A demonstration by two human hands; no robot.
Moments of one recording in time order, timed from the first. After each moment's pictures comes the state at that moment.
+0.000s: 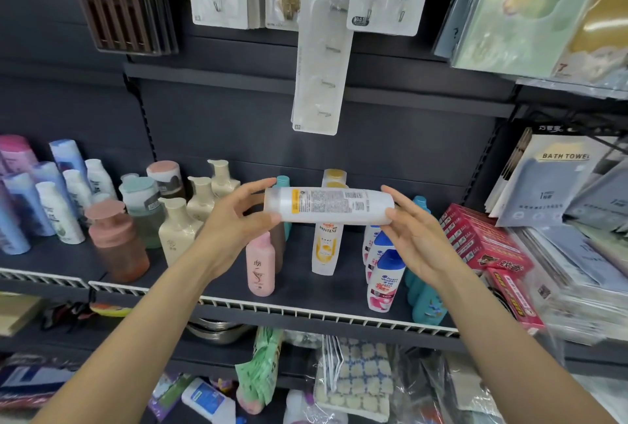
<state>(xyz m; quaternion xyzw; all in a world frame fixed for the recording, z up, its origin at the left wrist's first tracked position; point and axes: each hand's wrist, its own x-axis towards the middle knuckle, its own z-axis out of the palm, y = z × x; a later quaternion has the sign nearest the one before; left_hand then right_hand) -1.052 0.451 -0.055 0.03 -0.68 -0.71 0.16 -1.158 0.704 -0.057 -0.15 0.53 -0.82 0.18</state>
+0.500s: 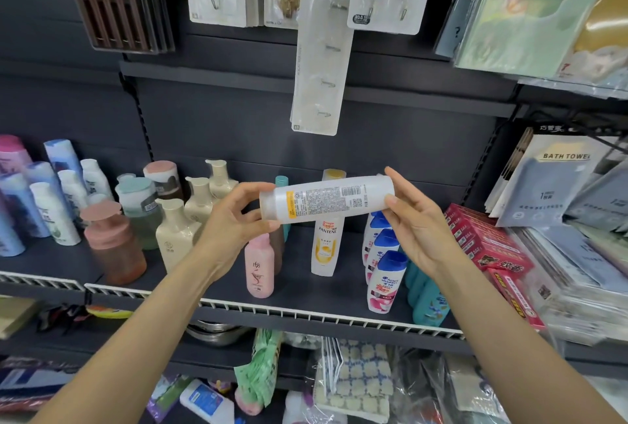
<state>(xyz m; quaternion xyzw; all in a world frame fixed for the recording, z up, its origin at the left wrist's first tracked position) -1.061 0.447 -0.063 -0.01 -0.67 -0.72 0.20 -1.161 0.694 -0.042 -0.19 0.51 -0.83 0.14</state>
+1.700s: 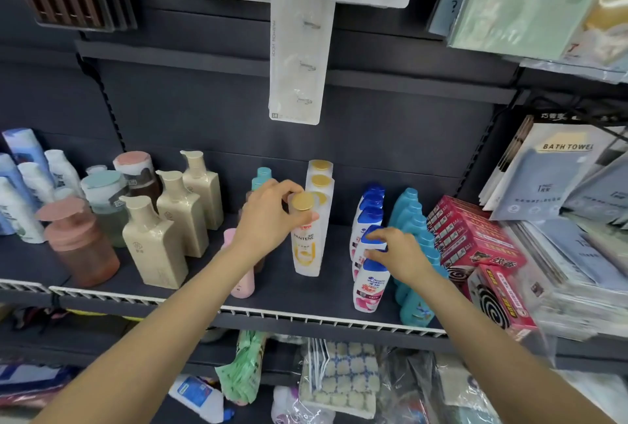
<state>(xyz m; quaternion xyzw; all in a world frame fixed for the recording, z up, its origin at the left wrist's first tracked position) -1.145 0.494 -0.076 0.07 -0.91 -0.34 0.23 -1.225 0.716 -0.119 -0.20 0.94 -0.26 0.04</state>
